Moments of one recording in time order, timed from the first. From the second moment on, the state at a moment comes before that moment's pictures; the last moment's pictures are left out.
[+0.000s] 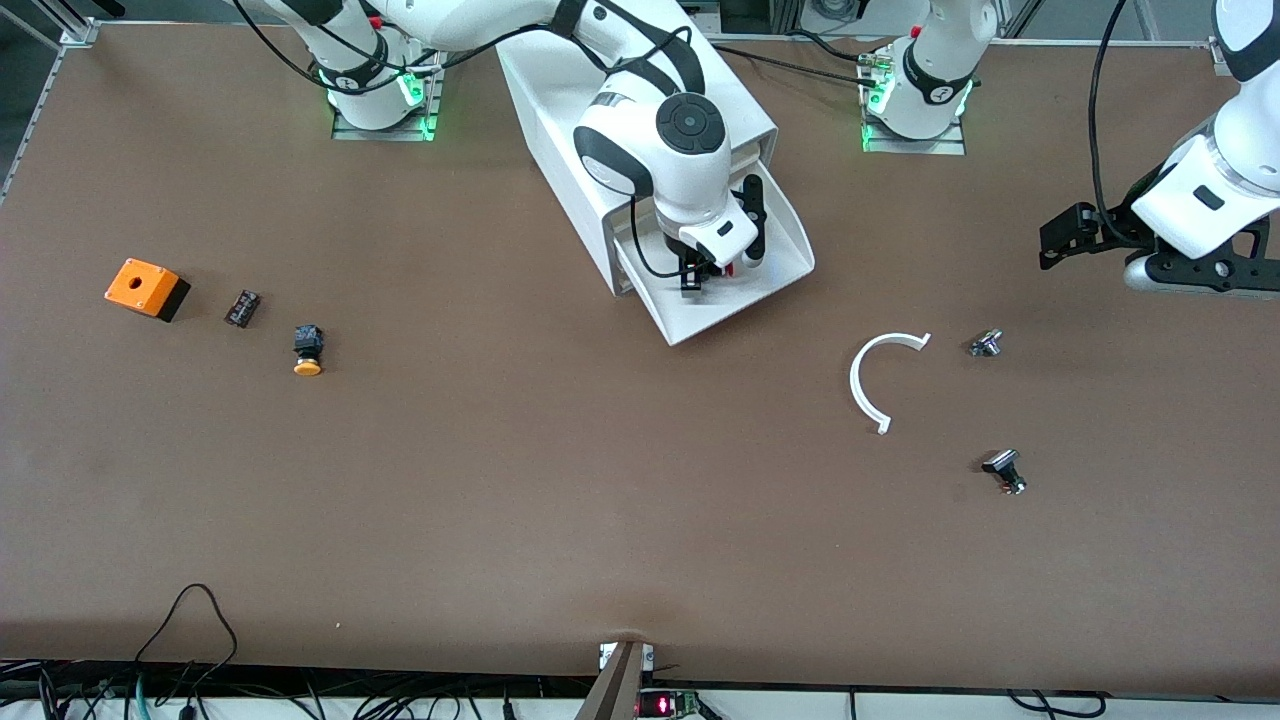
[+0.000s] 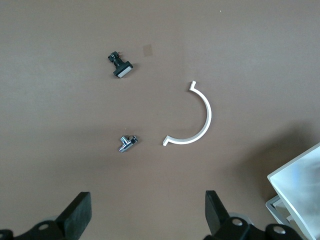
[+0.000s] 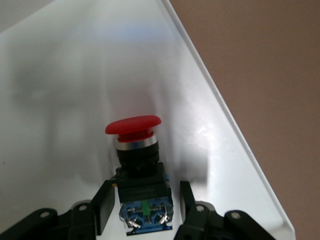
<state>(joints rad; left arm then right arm) 0.21 -0.01 -0.26 -1.71 0.00 1.65 0.01 0.64 0.74 0.41 -1.32 -0.26 2.05 -0.50</state>
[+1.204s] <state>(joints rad) 0.21 -0.01 -0.26 -1.71 0.00 1.65 0.01 0.62 0.63 0.39 -1.29 -0.26 1.98 -0.42</state>
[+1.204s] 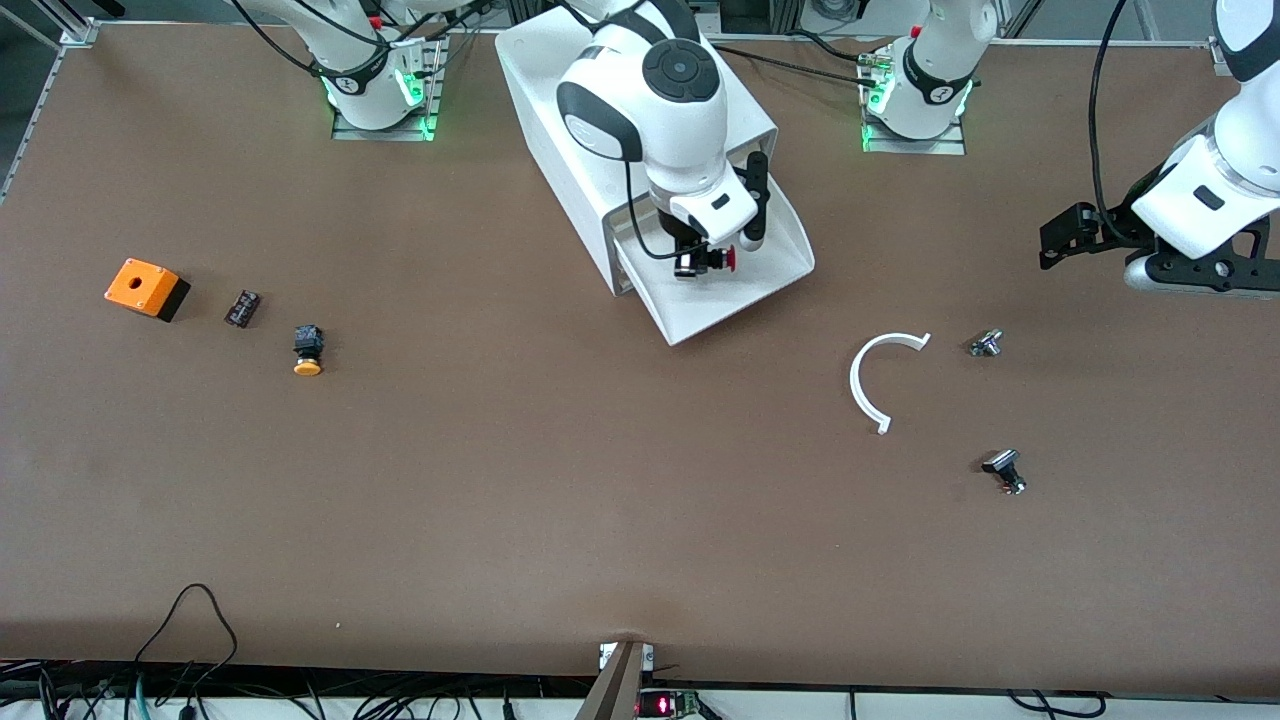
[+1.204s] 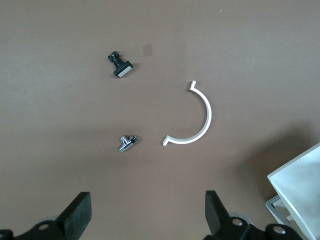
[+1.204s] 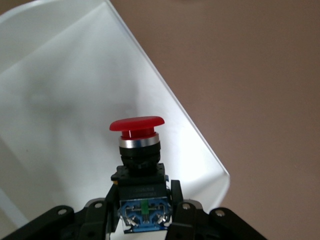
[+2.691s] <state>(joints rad) 0.20 0.22 -0.27 -1.62 0.00 1.65 0.01 0.41 0.54 -0.01 -1.53 -0.07 2.10 -0.02</state>
